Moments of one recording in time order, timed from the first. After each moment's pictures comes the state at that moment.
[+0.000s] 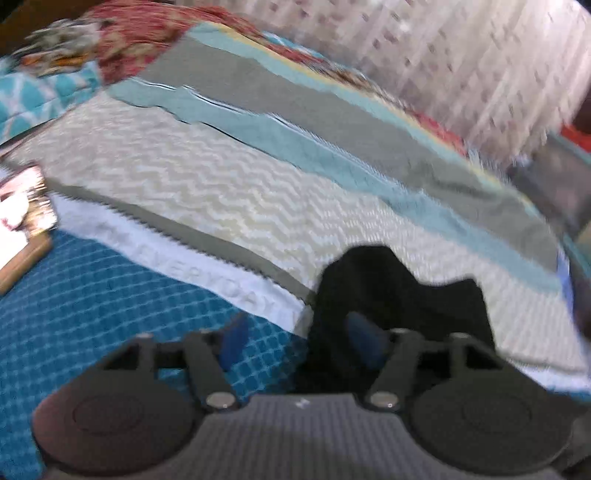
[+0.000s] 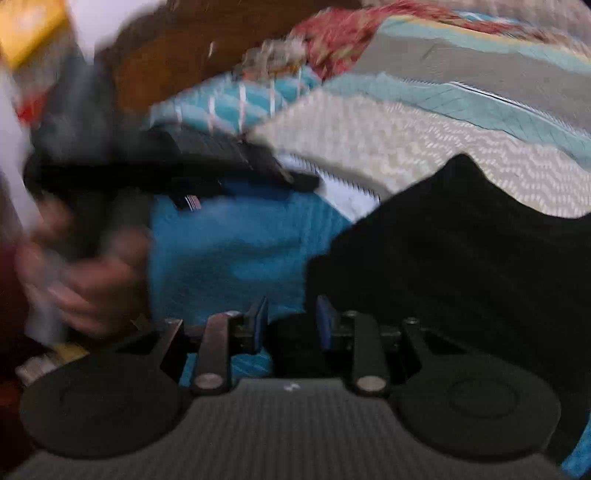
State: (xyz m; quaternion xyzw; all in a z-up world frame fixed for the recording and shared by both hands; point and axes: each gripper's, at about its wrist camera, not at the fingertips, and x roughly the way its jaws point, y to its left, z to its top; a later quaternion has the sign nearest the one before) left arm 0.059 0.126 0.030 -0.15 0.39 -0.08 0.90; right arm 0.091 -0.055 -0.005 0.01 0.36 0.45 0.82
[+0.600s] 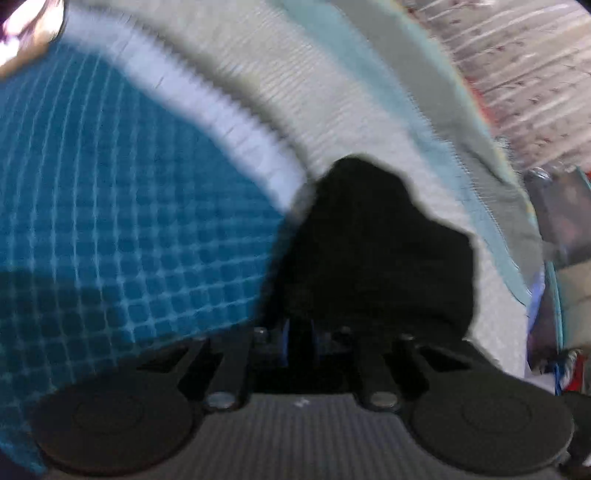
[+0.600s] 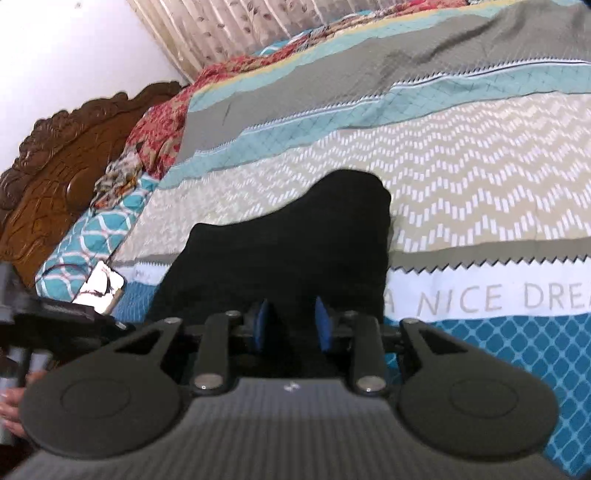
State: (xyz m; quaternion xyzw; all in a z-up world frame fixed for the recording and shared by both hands) left arm 0.046 0.139 -0.035 -0.33 0.52 -0.08 0.78; right arm 0.112 -0.162 -0.023 0.16 0.35 0.23 0.89
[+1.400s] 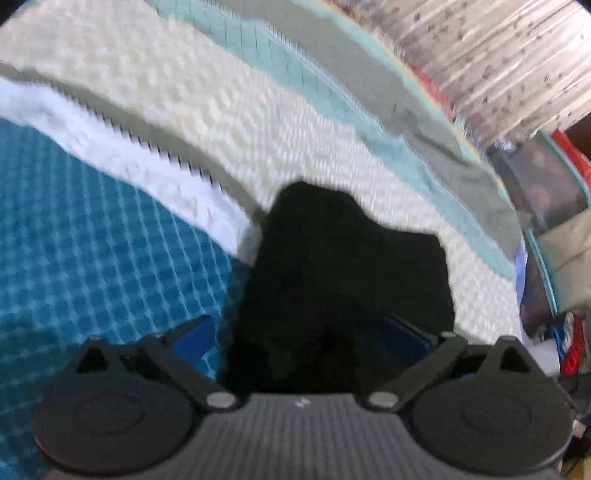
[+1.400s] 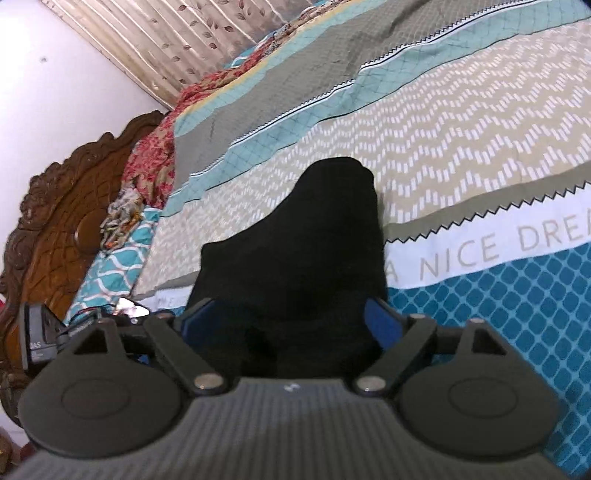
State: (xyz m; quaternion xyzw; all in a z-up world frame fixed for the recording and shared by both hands) left arm 0.069 0.120 -0.010 -0.27 0.50 -0.15 0.81; right arm 0.096 -0.199 -0.020 0.27 0.37 0.20 0.87
